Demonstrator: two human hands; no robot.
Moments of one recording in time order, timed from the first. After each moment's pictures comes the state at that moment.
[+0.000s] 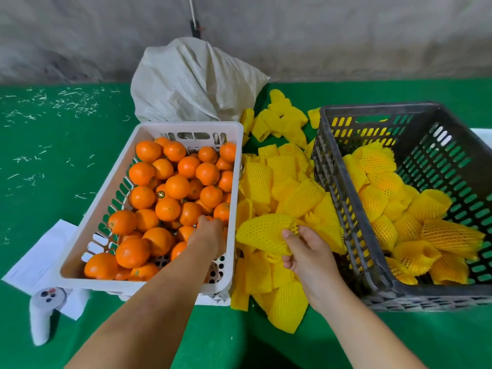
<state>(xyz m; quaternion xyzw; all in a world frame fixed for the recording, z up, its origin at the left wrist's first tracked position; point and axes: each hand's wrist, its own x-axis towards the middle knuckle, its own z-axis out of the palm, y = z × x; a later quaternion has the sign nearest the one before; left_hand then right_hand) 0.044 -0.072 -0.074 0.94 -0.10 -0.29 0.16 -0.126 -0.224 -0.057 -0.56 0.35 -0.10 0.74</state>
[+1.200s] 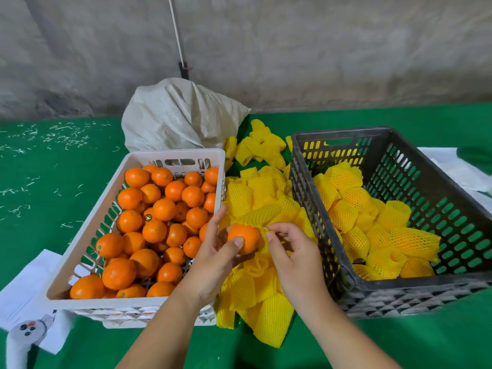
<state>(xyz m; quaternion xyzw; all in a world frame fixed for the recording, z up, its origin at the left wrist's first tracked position) -0.044 -0.079 -0.029 0.53 -0.13 -0.33 0.77 -0.148 -0.222 -0.006 -0.75 0.18 -0.30 0.56</state>
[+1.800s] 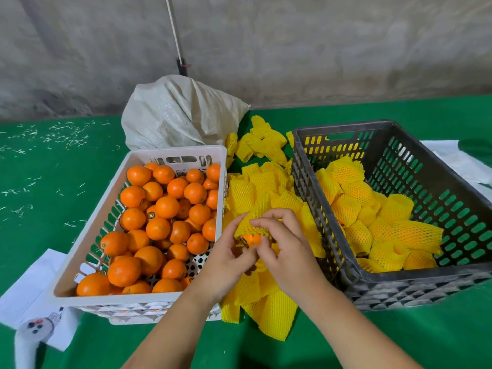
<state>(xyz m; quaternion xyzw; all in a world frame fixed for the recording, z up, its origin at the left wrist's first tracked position) -0.056 -0.078 -0.025 0.62 -0.24 -0.31 0.68 -0.144 -0.217 0.001 -0.86 0.04 -0.30 0.40</state>
